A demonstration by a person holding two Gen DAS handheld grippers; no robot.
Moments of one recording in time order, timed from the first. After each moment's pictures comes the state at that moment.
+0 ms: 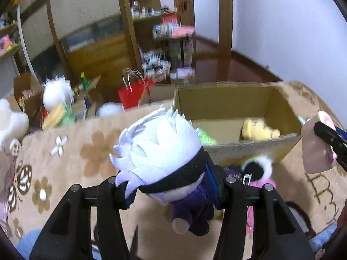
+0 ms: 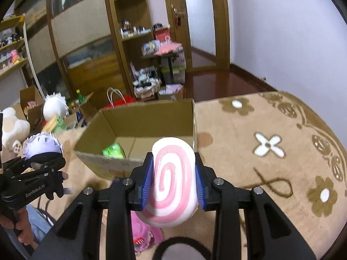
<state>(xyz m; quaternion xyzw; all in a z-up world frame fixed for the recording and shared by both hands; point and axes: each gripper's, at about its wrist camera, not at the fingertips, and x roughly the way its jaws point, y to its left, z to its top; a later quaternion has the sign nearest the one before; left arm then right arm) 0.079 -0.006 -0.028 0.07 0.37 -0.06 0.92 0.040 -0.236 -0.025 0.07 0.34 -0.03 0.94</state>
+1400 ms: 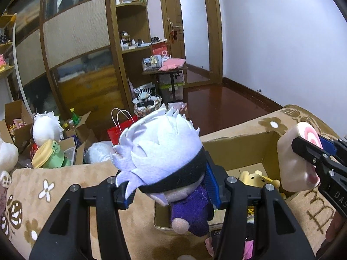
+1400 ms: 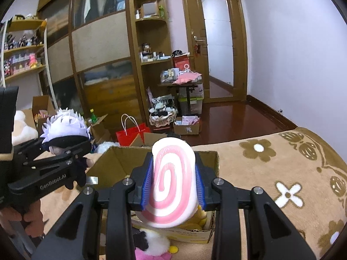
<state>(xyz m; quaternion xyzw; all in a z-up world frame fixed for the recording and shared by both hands) 0.147 -0.036 -0.013 0.07 0.29 -0.09 0.95 0.092 -0.219 -0.014 0.04 0.25 0.02 0.97</state>
